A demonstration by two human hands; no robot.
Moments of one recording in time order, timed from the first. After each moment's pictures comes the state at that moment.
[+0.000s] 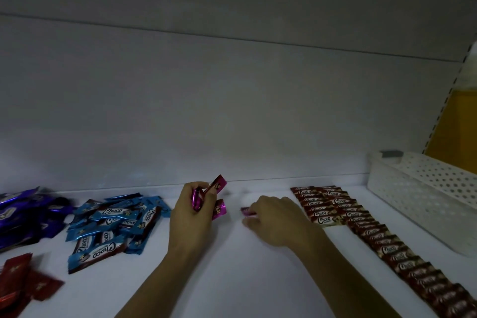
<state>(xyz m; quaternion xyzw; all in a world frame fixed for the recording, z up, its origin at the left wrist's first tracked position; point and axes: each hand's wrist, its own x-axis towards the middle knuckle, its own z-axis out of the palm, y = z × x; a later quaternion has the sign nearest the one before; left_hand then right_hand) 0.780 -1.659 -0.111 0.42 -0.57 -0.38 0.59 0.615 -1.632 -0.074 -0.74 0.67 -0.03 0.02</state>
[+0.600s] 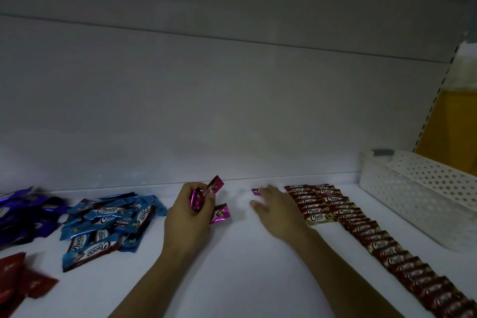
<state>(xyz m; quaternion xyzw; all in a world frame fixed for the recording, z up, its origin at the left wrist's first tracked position) 0.782 -1.658 -0.116 0.46 -0.61 -0.33 0.55 0.580 -1.658 -0.113 -0.67 0.72 -0.20 0.02</state>
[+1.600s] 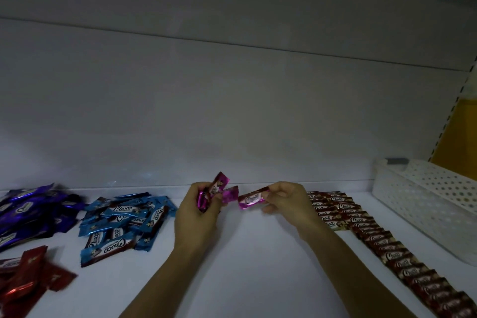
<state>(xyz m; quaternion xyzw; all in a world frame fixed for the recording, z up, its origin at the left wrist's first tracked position) 0.785 -1.659 -0.112 0.45 -0.58 -0.35 0.59 0.598 -1.647 -0.074 -0.50 0.60 -0.53 0.35</state>
